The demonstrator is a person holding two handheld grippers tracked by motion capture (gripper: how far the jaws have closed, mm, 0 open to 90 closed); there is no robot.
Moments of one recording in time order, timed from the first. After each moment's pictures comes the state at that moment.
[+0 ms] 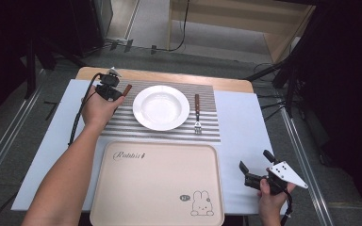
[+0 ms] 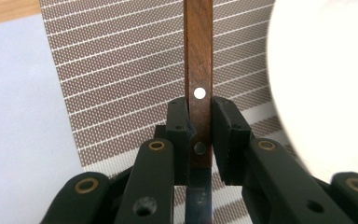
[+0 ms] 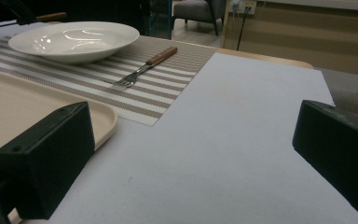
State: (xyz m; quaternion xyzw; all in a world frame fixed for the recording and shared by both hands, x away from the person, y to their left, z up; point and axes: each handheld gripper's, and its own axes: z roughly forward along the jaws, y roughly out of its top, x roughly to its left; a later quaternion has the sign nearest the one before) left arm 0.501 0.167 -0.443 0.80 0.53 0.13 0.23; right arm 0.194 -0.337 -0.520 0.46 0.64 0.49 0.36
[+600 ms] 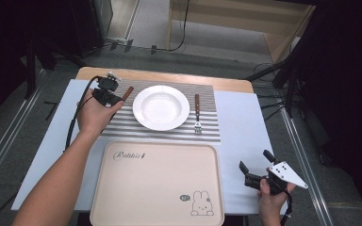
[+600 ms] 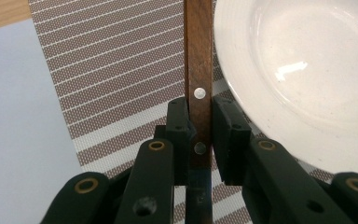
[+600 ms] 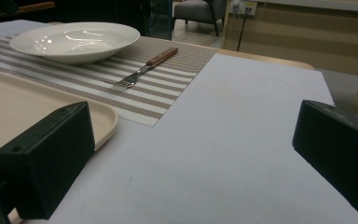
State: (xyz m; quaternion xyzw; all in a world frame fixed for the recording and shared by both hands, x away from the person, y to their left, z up) left arm 0.463 0.166 -0.427 0.82 0.50 0.14 0.25; right arm 0.194 -0.337 -0.520 0.46 0.65 0.49 0.36
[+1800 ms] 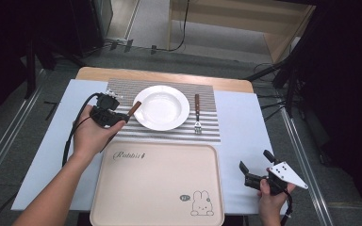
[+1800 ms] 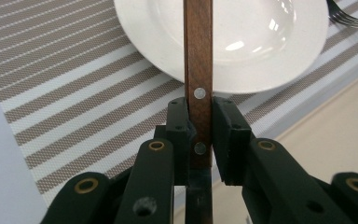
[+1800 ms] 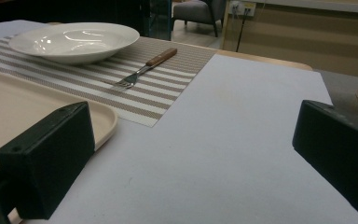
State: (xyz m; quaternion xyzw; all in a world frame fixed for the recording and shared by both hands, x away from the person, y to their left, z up) left arm 0.382 0.157 -0.419 0.84 0.44 0.11 0.30; right arm 0.193 -0.337 -0.520 0.46 0.64 0.49 0.36
